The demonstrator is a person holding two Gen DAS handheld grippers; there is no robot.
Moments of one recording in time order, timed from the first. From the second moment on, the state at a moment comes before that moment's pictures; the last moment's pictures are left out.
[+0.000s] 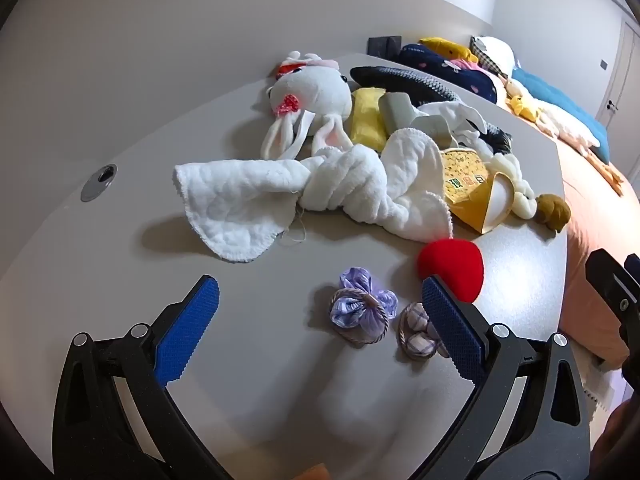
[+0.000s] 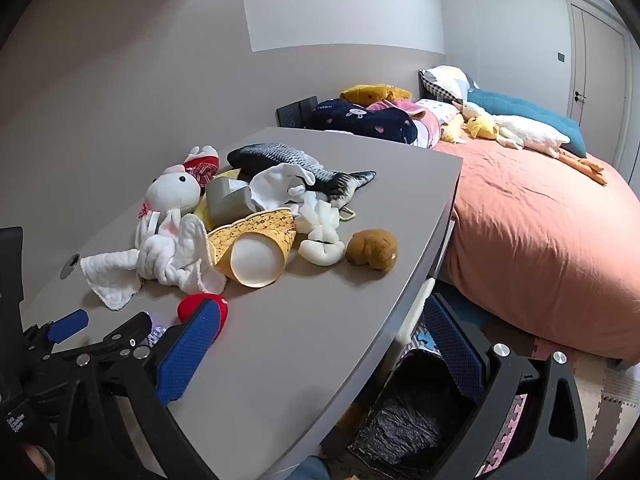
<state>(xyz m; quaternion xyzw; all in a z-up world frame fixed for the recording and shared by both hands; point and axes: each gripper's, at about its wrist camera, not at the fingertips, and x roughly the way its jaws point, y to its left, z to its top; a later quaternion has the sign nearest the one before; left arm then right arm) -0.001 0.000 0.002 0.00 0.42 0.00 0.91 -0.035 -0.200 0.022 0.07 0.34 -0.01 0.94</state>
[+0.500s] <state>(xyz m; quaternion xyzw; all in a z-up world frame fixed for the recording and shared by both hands) -0.001 0.000 0.001 0.00 0.42 0.00 0.91 -0.034 -0.199 0.025 0.07 0.34 -0.01 0.94</state>
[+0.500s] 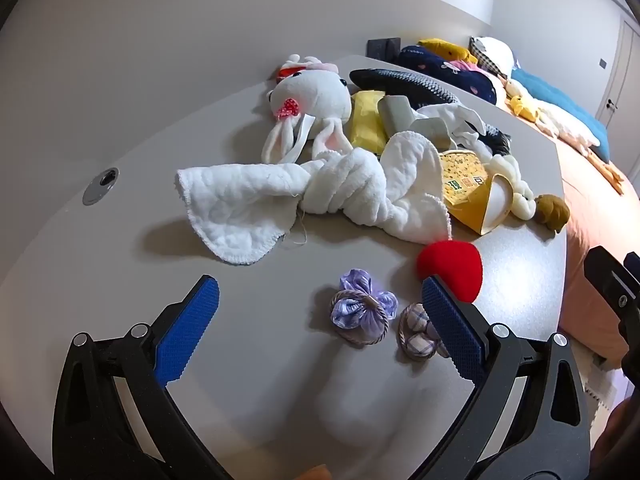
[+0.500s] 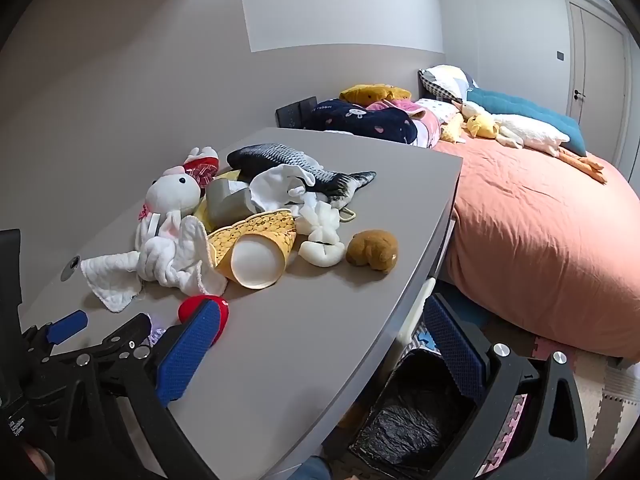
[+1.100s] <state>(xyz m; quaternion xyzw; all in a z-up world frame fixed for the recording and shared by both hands) 0.000 0.001 0.001 0.00 0.43 0.00 0.90 -0.035 -0.204 0.024 0.08 0.34 -0.01 0.94</state>
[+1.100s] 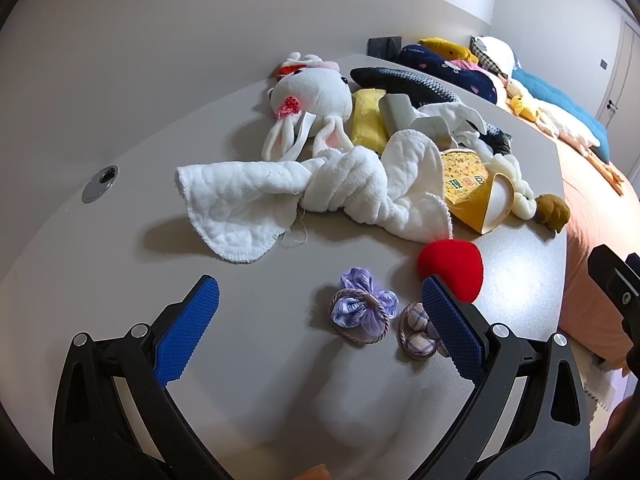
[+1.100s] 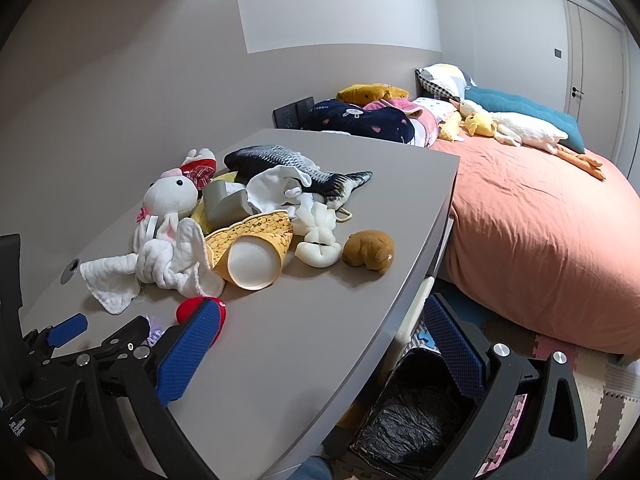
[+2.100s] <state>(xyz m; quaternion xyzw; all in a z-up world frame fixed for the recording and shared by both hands) -0.002 -0.003 -0.001 0.00 0.43 0.00 0.90 -0.034 -0.210 0.024 0.08 0.34 -0.02 0.94</state>
